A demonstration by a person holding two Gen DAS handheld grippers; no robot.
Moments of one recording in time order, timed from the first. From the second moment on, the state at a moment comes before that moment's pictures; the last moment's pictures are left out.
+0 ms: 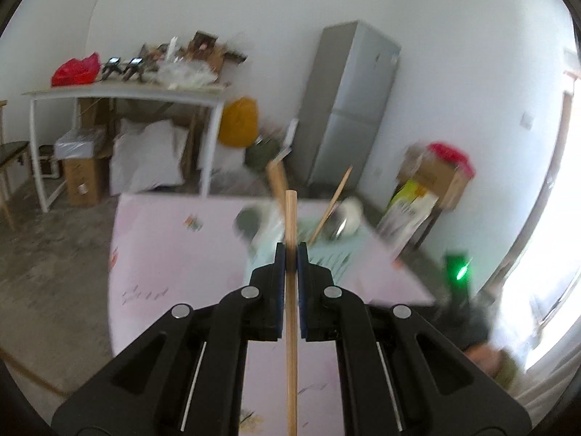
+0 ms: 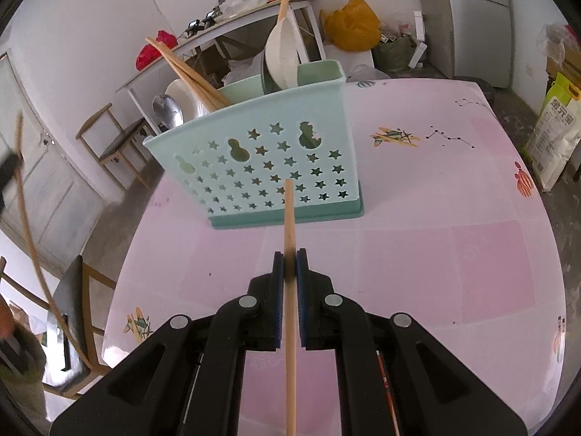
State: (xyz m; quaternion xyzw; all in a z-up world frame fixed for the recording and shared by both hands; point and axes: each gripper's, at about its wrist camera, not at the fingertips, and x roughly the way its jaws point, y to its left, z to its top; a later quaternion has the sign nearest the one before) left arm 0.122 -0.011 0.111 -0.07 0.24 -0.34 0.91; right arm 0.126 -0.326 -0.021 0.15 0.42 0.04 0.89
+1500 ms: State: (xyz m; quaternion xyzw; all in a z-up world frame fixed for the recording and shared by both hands) left arm 0.173 -0.077 0.082 -0.12 0.16 -0.32 0.92; right arm 0.100 -0.361 0.016 0.18 0.36 0.02 0.92
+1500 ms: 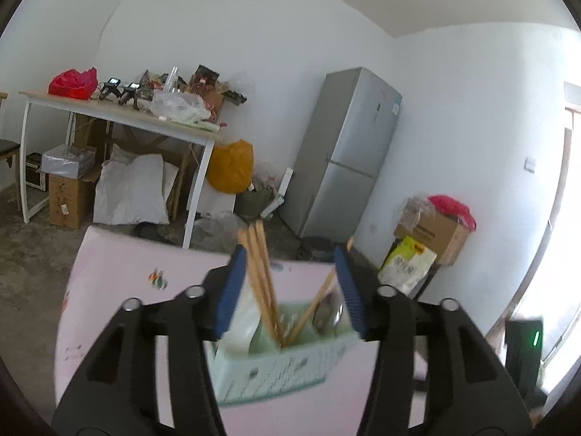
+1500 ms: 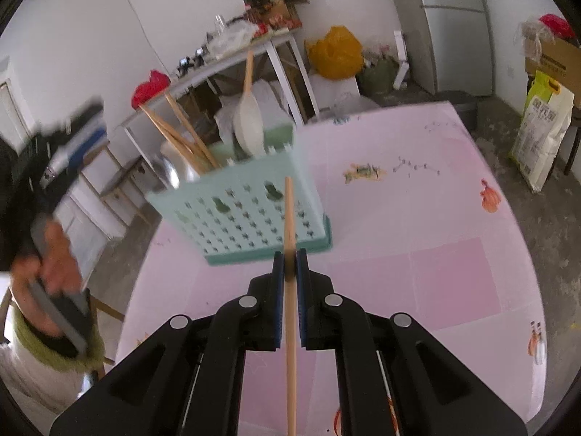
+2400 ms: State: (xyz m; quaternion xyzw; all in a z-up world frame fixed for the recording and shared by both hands) left arm 0.130 -0.023 0.028 -0.03 0.24 -0.22 0.94; right arm 0.178 -0.330 0.197 0.08 0.16 0.09 0.98
